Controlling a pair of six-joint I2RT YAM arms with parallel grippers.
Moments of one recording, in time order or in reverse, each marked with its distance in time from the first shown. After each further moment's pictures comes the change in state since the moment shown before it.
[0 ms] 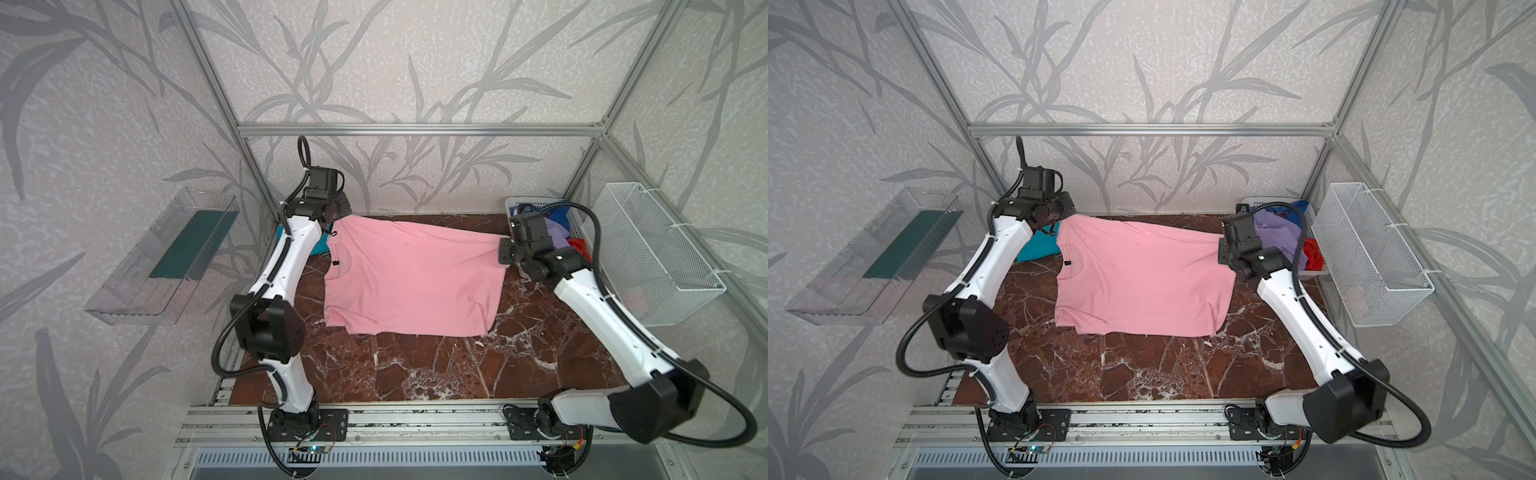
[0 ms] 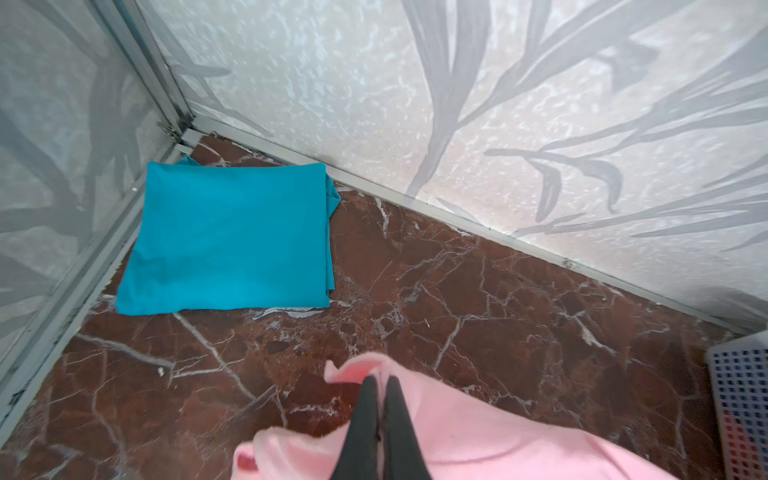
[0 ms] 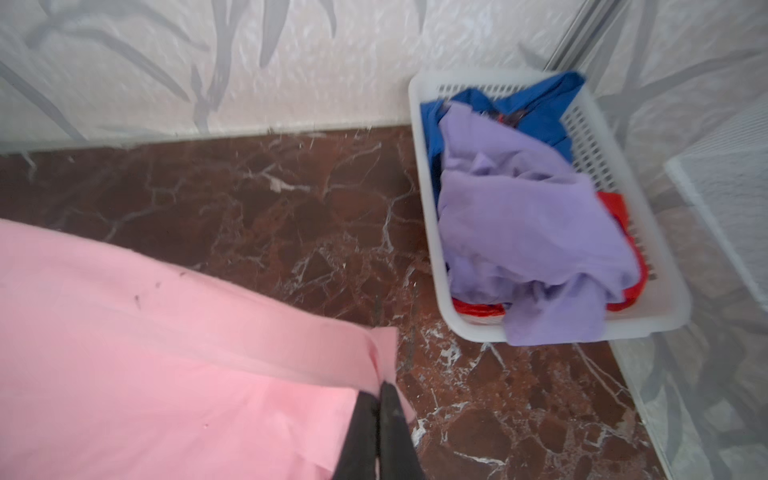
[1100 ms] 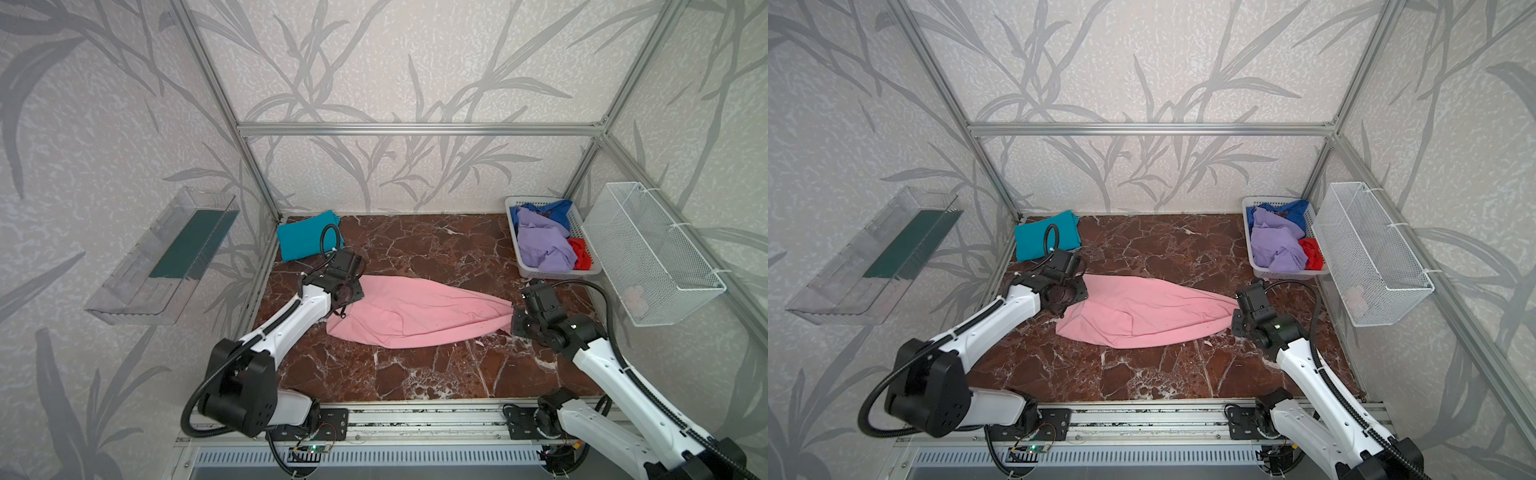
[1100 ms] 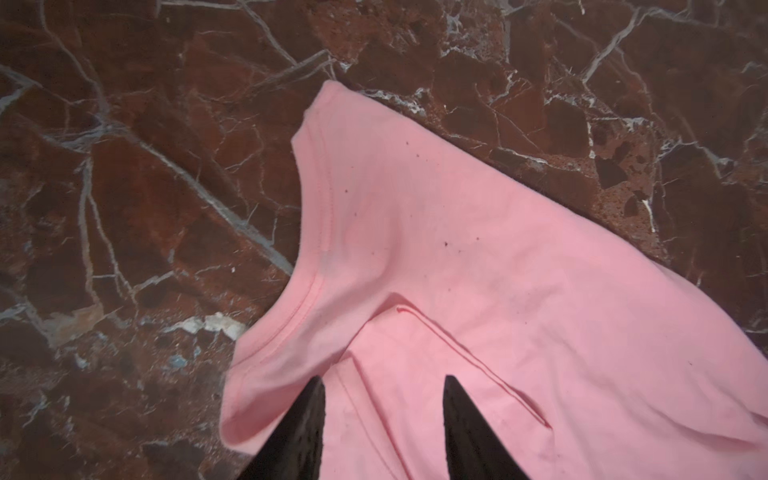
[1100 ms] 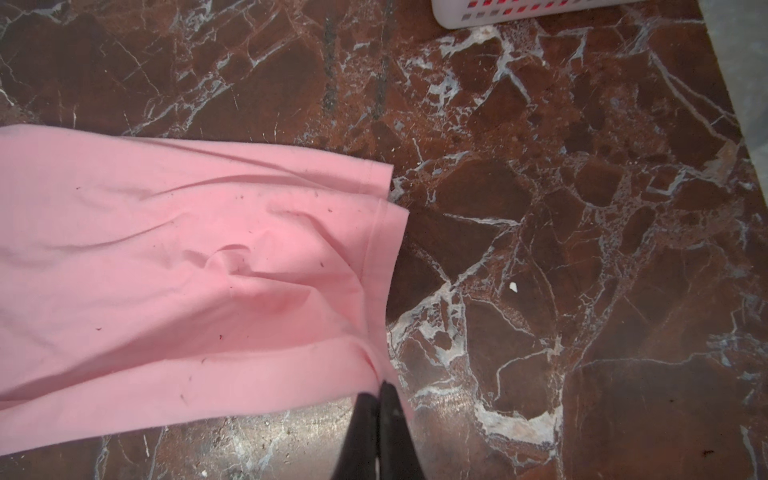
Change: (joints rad) left arm -0.203 -0.280 -0.836 0.080 -0.058 -0.251; right arm 0.000 -0.383 -0.629 -0.126 -0.180 0.216
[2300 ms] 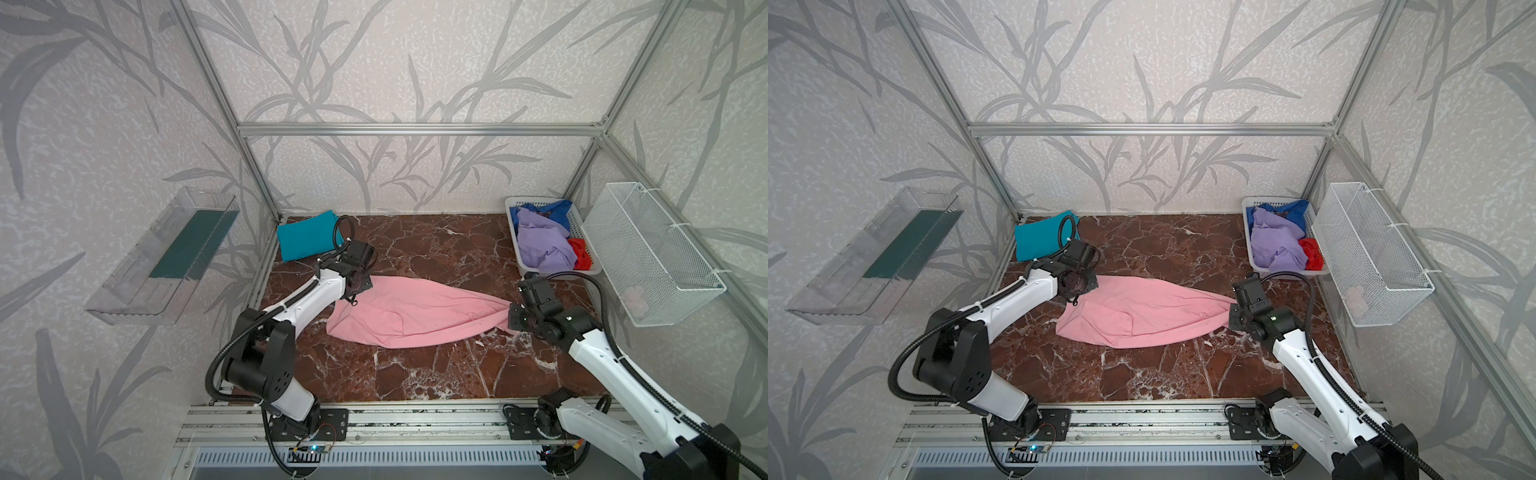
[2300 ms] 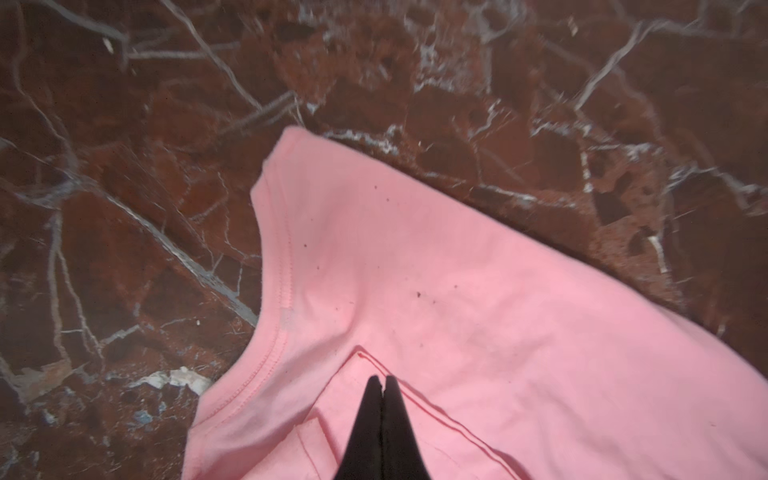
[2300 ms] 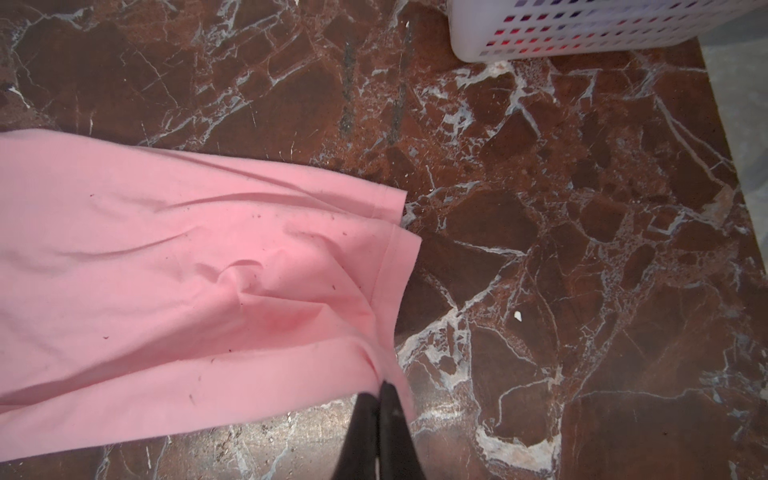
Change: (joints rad) left arm -0.032 0.085 0.136 -0.009 -0.066 -0.006; right arm 0.000 0.065 0.049 0.031 0.002 -0.068
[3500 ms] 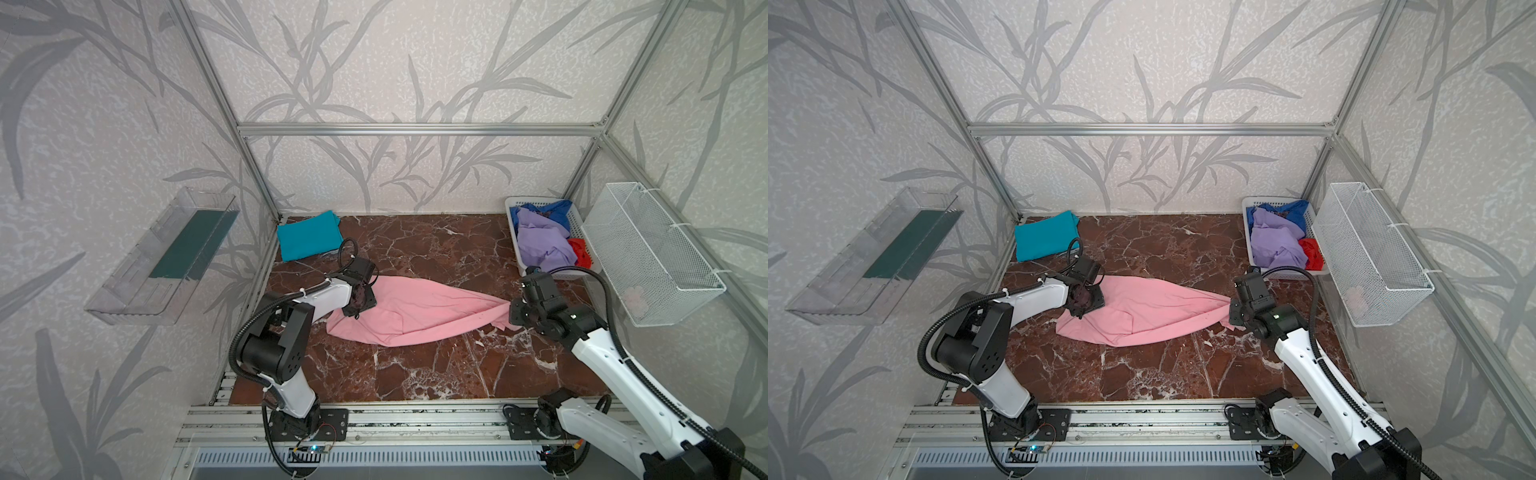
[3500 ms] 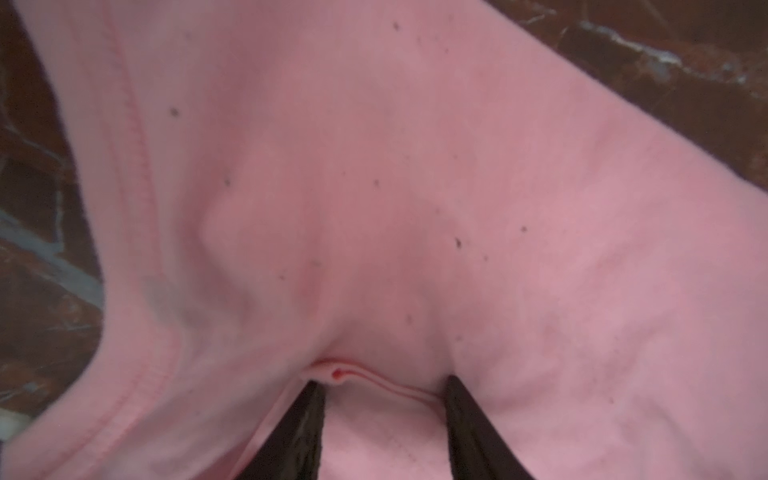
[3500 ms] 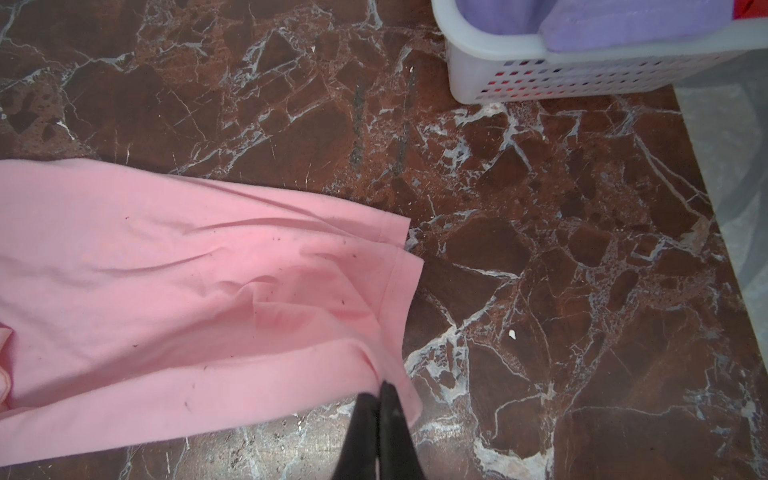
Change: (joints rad) left arm 0.018 0.168 -0.180 0.201 0.175 -0.056; right arm 0.000 0.002 0.049 -0.005 0.006 -0.018
